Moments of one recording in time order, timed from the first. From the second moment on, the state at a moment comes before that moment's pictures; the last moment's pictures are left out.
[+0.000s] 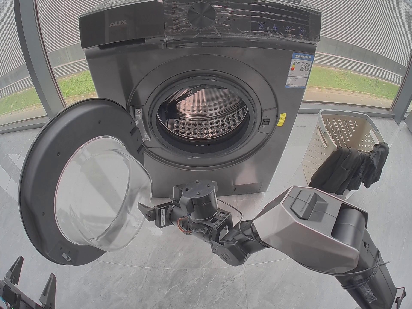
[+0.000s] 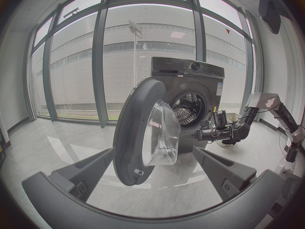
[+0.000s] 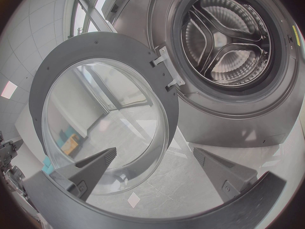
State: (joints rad) left arm 0.00 0.02 -0.02 0.00 -0.02 -0.01; right arm 0.87 2.58 -1.53 -0.87 -0.01 0.34
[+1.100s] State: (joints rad) left arm 0.00 0.02 -0.02 0.00 -0.02 -0.01; right arm 0.38 1.67 -0.42 -1.14 0.06 -0.07
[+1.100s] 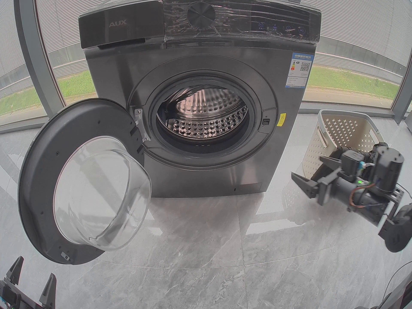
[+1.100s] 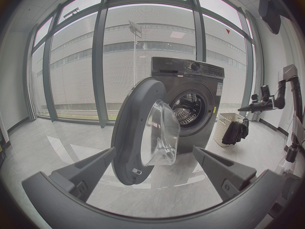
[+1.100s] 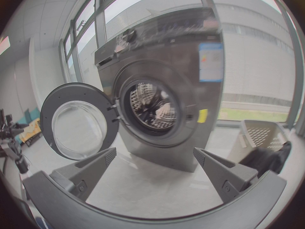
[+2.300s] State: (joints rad) left arm 0.00 0.02 -0.02 0.00 -0.02 -0.01; right arm 0.04 0.29 -0.02 -0.20 0.18 -0.12
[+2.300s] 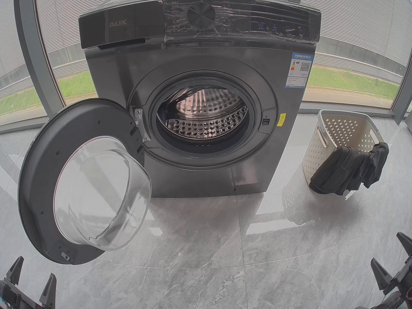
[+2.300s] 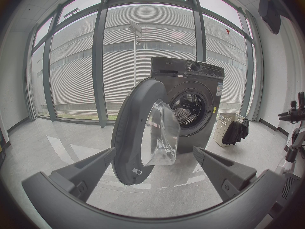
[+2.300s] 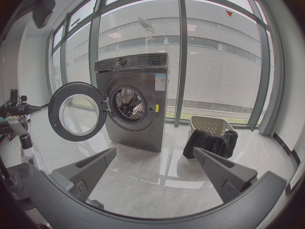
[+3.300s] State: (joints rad) left arm 0.00 0.02 -0.02 0.00 -0.01 -0.03; right arm 0.00 0.01 -0.02 -0.01 0.03 -0.02
